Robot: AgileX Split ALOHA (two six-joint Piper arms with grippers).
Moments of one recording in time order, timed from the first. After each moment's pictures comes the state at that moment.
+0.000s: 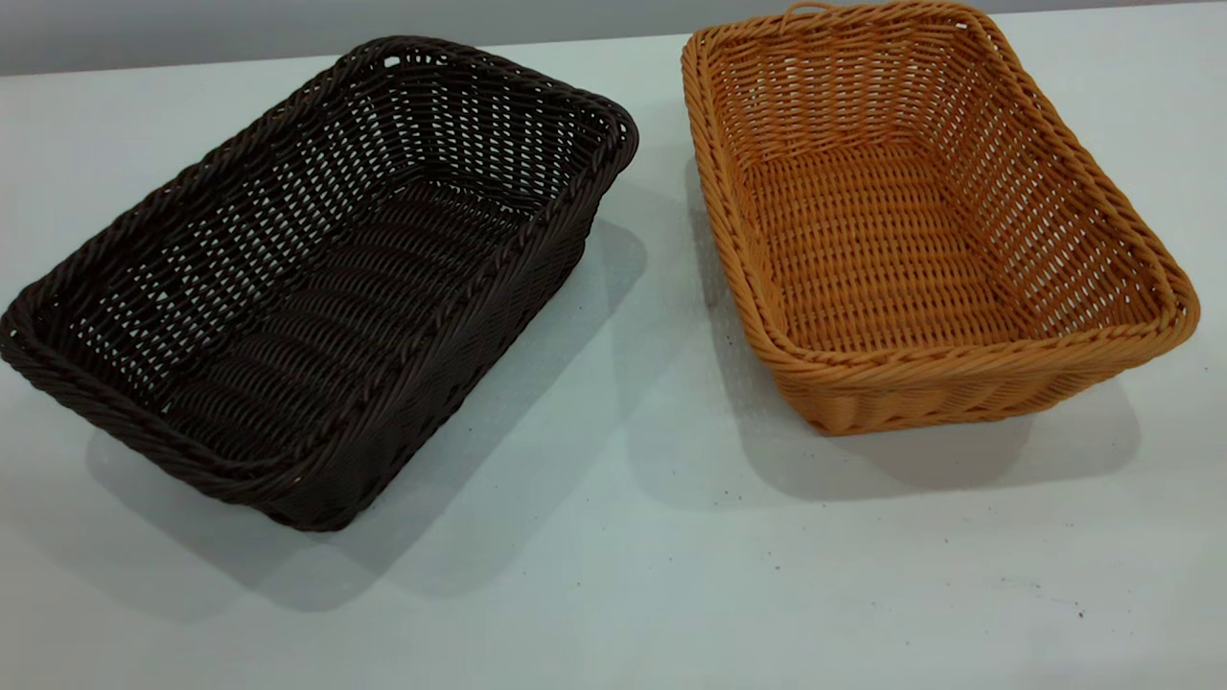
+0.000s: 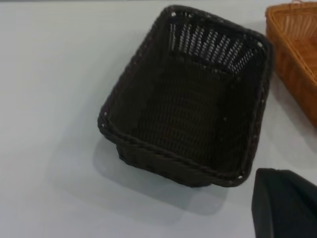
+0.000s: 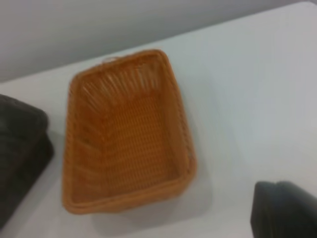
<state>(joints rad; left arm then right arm) -0.02 0.04 -0.48 -0.28 1.06 0.12 -0.06 0.03 -0.50 0.14 1.04 0.10</state>
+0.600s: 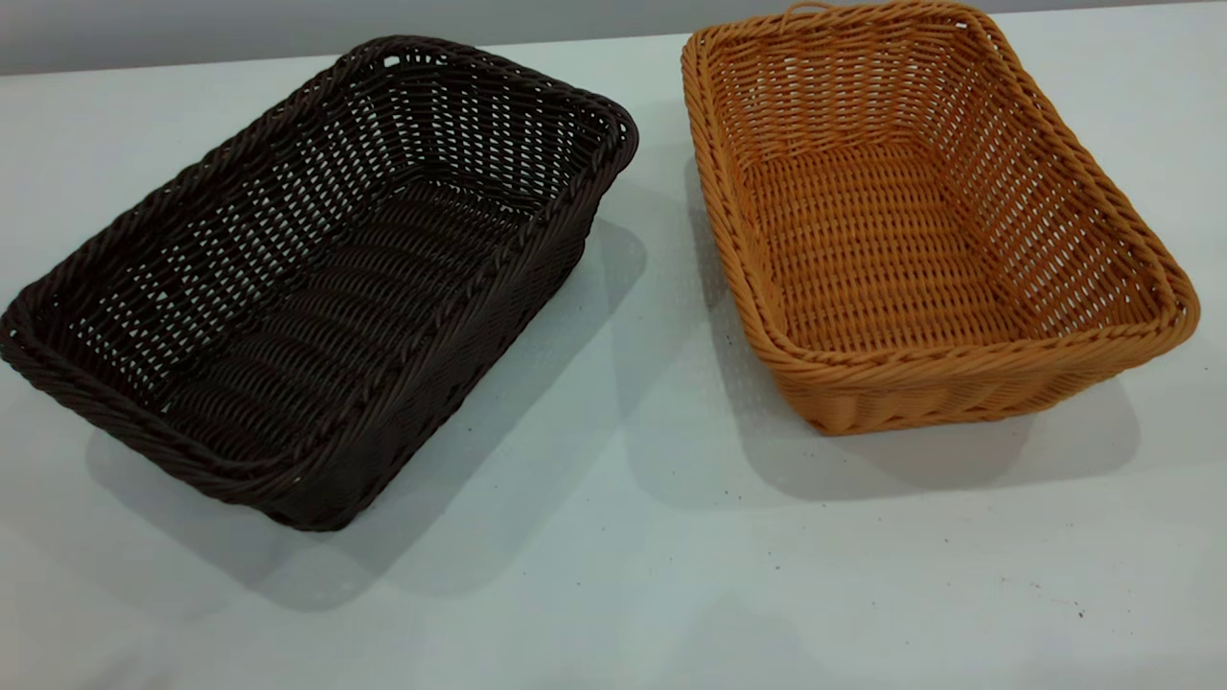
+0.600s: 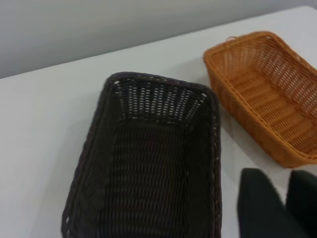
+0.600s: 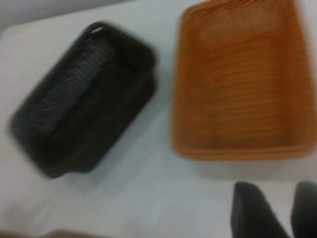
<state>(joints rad) -0.02 0.48 -0.67 -0.56 0.88 0.55 -0.06 0.39 -0.61 0.55 1.06 -0.20</state>
